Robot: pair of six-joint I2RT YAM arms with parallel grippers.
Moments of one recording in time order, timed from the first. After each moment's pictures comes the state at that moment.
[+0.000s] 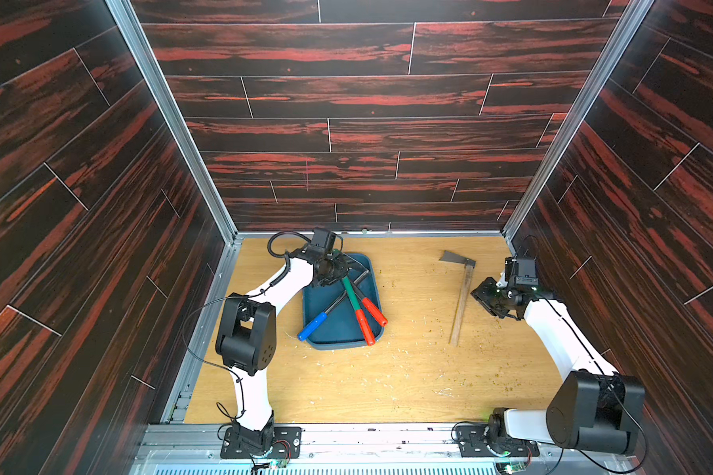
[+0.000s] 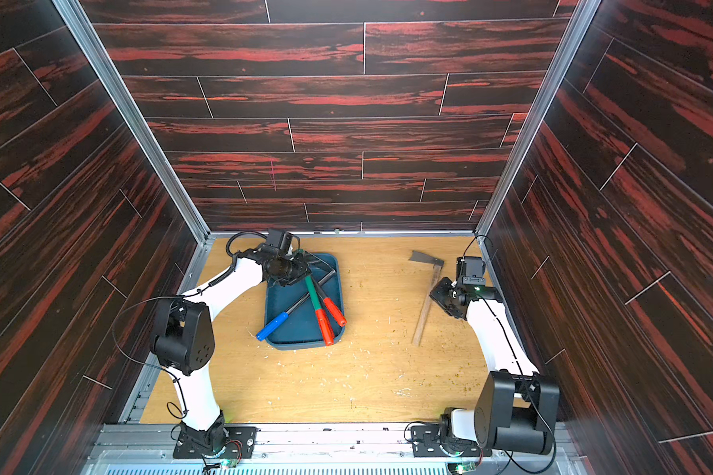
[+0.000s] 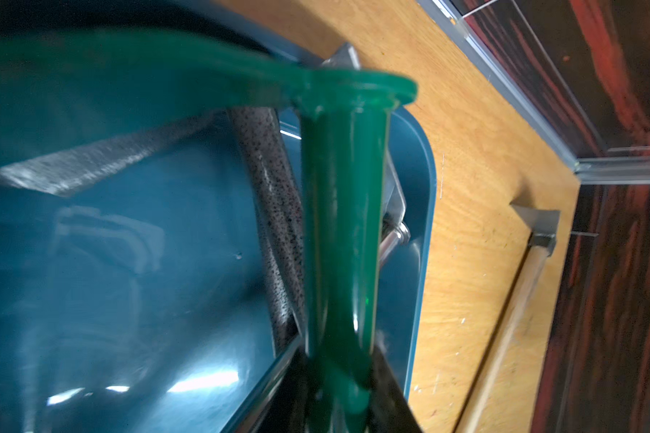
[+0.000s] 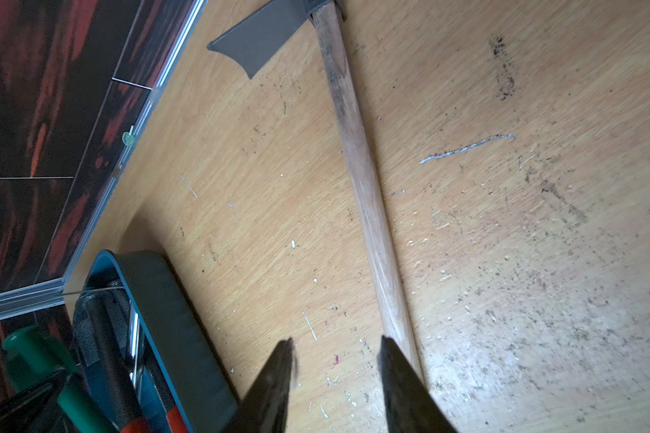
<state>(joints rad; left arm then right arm) -0.33 1.93 1.54 -0.53 0.24 -0.82 -0.04 1.35 1.04 -0.64 -0.19 0.69</state>
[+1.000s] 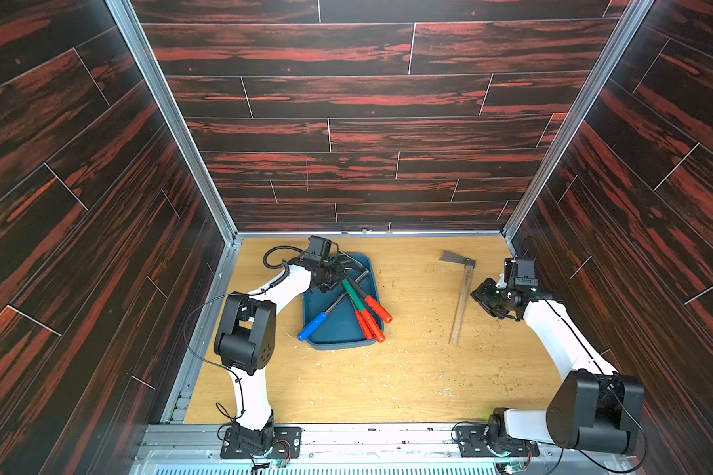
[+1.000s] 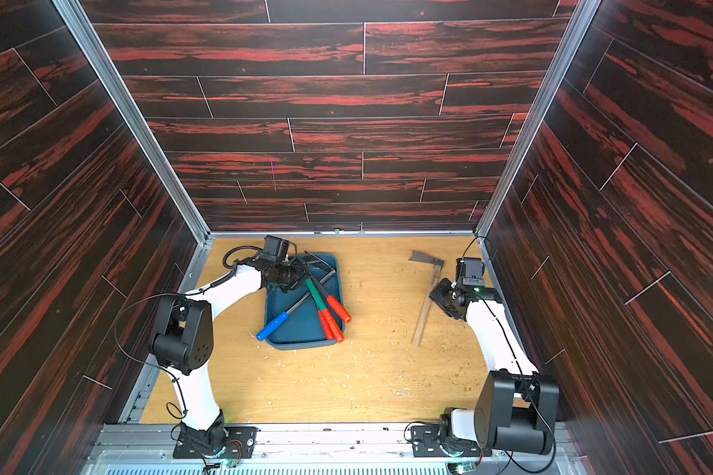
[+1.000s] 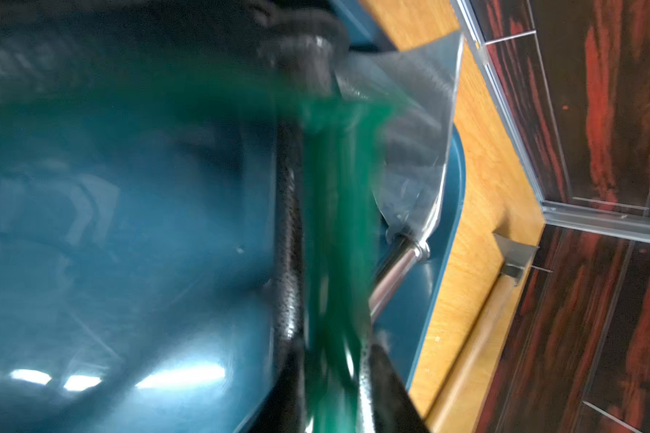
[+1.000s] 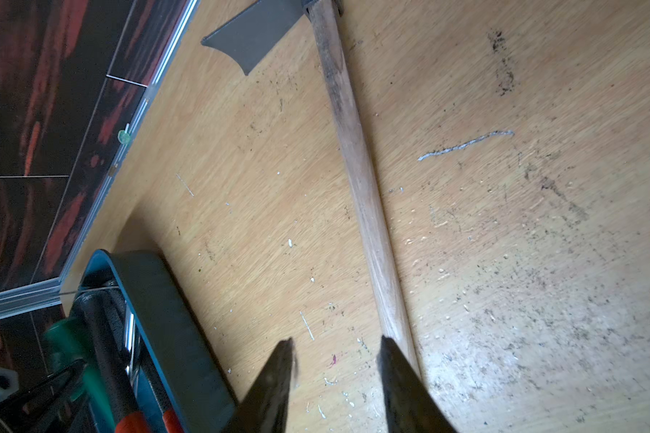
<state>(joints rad) -0.30 1.92 1.44 -0.41 0.28 -0.99 -0.04 1.35 1.02 -0.64 -0.19 0.69</state>
